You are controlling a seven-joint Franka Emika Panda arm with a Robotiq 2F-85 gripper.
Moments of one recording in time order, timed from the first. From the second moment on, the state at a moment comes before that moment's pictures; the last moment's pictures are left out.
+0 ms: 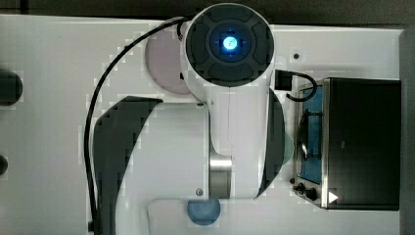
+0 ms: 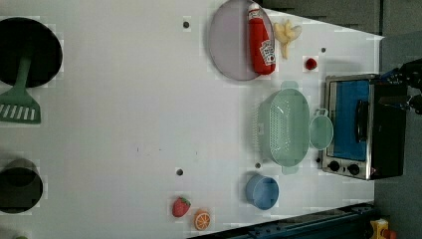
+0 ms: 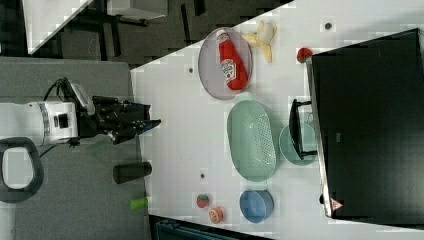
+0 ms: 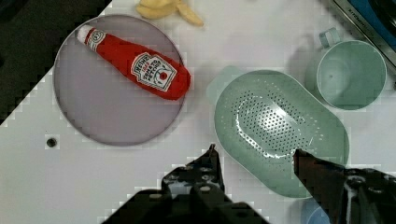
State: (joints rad) arm 0.02 -0.03 -0.02 -1.81 -0.02 0.21 0.05
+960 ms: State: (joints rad) arm 0.01 -0.47 -0.09 -2.28 -0.06 0.39 0.17
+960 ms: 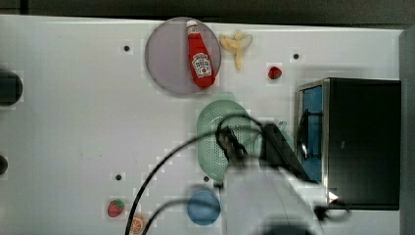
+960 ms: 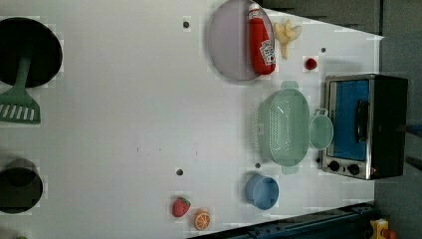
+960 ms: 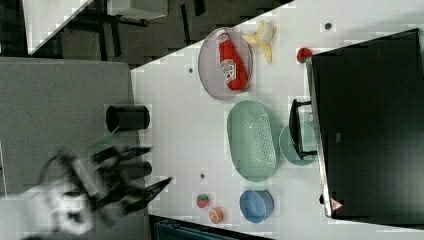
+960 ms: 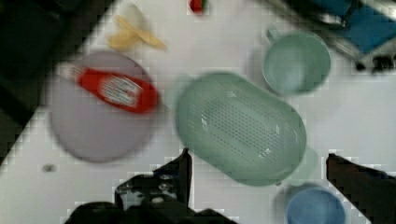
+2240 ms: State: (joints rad) arm 0.03 0.35 -0.02 -2.48 -0.06 1.18 0.70
